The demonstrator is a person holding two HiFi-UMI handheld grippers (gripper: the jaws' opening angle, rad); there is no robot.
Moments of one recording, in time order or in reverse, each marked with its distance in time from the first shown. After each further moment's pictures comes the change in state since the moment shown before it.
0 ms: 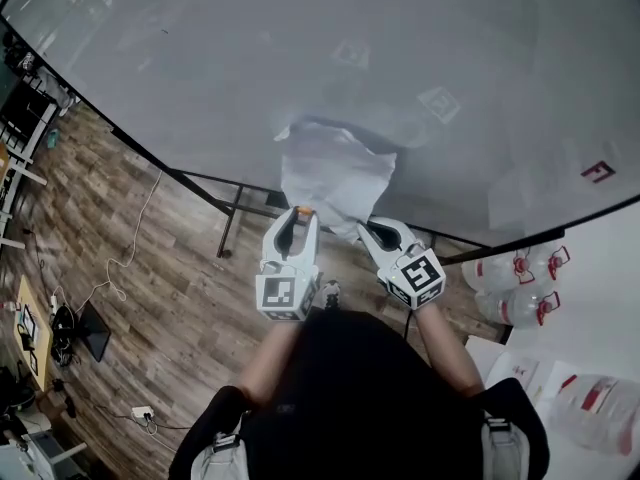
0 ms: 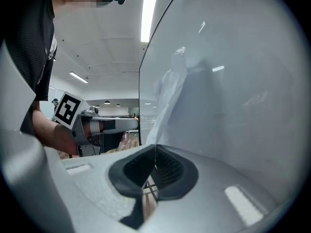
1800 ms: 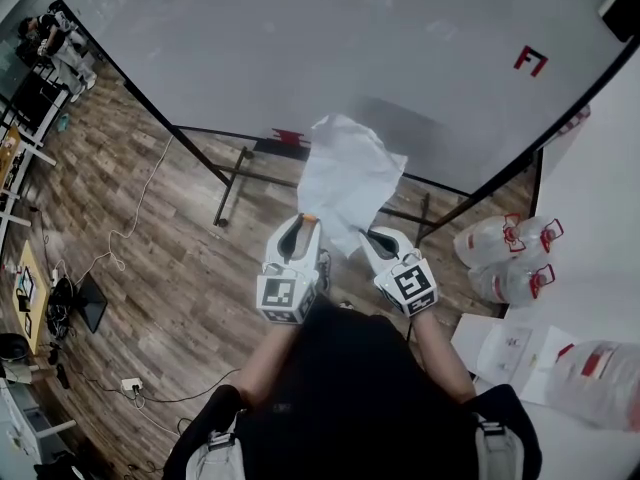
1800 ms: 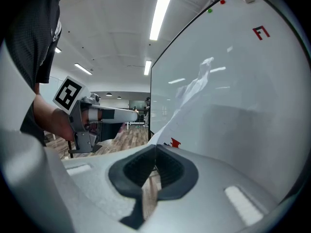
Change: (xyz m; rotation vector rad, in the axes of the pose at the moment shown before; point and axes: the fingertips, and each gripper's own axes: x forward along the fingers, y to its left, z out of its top) left arm -0.169 -0.157 -0.034 -0.001 0.079 -0.031; right arm -0.193 0.114 -0.070 -0.056 0.081 -0.023
